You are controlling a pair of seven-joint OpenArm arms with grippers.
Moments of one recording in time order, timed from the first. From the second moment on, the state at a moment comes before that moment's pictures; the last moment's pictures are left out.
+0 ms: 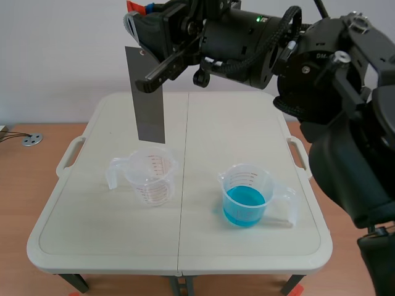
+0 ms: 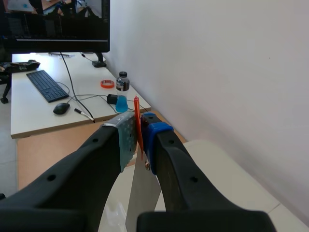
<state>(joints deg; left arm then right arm) 80.1 -32.3 -22.2 120.0 -18.5 -26.8 -4.1 9.8 4.3 -15.5 100.1 11.4 43.4 -9.1</state>
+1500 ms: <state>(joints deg) 66.3 -42.7 -19.1 119.9 -18.5 -28.5 -0.3 -12.0 6.8 12.5 124.4 27.1 45.3 -25.1</state>
